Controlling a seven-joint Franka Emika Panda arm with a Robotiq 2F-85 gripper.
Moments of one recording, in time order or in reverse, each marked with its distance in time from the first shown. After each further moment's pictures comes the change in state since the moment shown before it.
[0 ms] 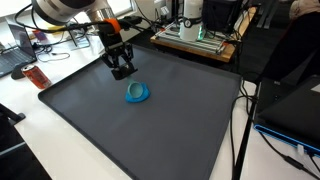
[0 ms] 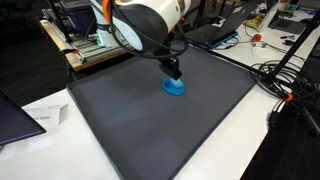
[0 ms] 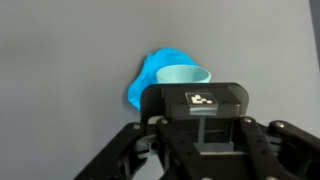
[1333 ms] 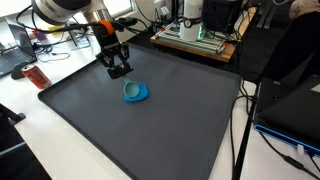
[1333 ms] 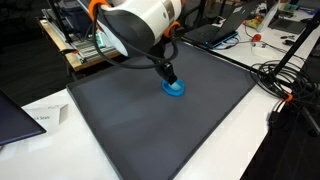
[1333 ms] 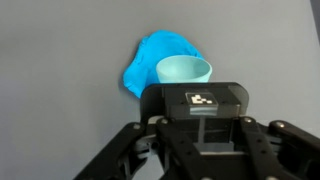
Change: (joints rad) arm -0.017 0.005 -0.033 0.028 0.016 0.000 0.017
